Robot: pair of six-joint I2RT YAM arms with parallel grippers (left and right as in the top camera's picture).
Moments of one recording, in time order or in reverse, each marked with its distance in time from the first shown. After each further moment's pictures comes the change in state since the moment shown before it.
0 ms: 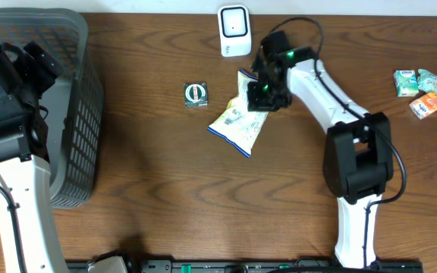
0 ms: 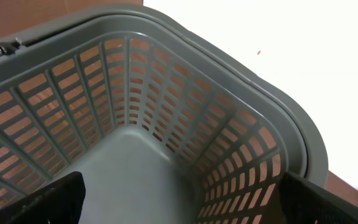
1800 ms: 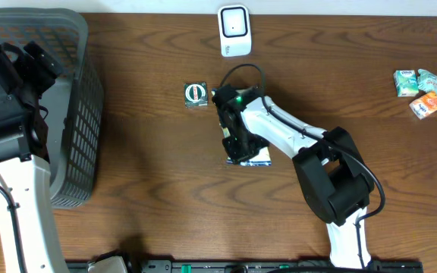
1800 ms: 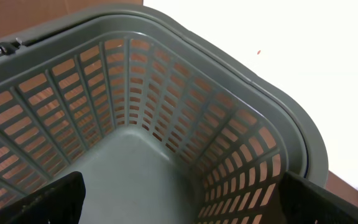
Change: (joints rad) left arm 0.000 0.000 0.000 0.000 0.000 0.000; right arm 0.285 -0.067 -0.235 -0.130 0.223 -0.064
